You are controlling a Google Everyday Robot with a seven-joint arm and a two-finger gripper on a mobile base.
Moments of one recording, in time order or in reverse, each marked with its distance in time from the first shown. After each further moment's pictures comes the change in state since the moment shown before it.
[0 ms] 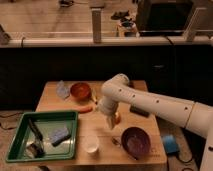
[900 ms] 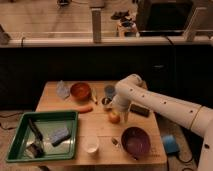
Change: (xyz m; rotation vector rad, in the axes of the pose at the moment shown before) arm 0.084 0.035 0.019 -0.012 0.107 0.069
